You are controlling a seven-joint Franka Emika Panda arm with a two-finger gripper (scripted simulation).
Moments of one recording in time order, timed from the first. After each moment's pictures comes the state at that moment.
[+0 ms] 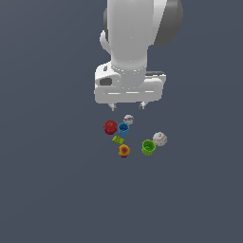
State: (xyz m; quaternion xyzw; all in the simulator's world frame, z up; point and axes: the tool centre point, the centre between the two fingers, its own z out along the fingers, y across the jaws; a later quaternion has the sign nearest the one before) arm 0.000 0.022 0.303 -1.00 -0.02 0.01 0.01
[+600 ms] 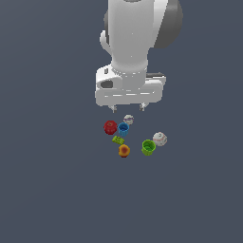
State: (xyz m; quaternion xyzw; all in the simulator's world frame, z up) arm 0.001 0.023 0.298 -1.00 -0.04 0.01 0.01
